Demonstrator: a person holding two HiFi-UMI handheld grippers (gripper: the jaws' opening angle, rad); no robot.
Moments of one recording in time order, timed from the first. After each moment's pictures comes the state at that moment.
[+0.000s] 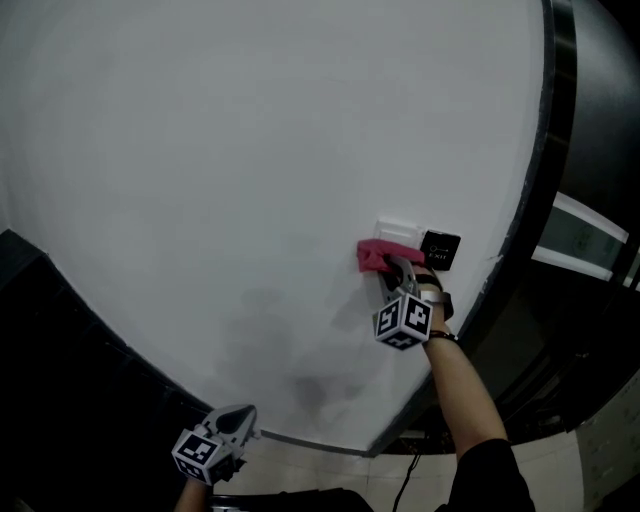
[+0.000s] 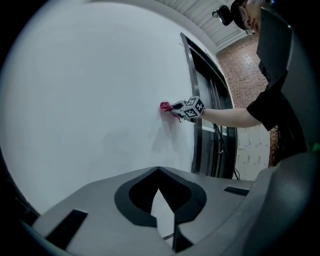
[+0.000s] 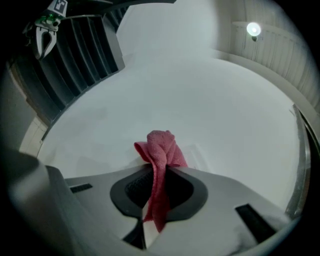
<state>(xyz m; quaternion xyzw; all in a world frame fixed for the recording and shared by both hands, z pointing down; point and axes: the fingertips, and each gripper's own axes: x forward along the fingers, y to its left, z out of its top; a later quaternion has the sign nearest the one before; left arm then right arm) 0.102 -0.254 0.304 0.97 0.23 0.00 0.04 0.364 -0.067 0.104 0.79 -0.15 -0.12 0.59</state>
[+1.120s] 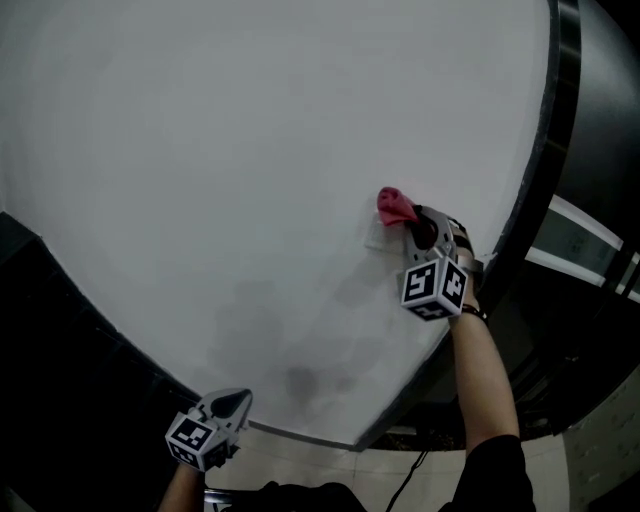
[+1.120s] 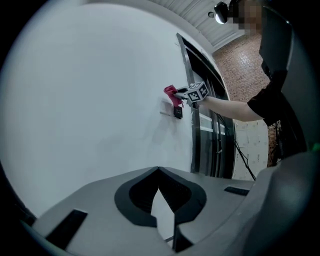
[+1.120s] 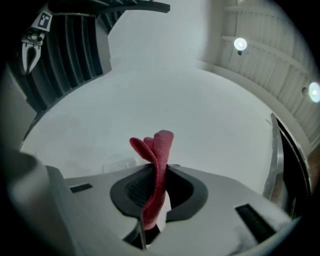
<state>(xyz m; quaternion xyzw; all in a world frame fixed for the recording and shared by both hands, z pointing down) 0.105 -0.248 0.286 0.97 0.24 -0.02 0.03 0.318 -0.044 -0.024 0.80 -0.09 -0.20 0.55</state>
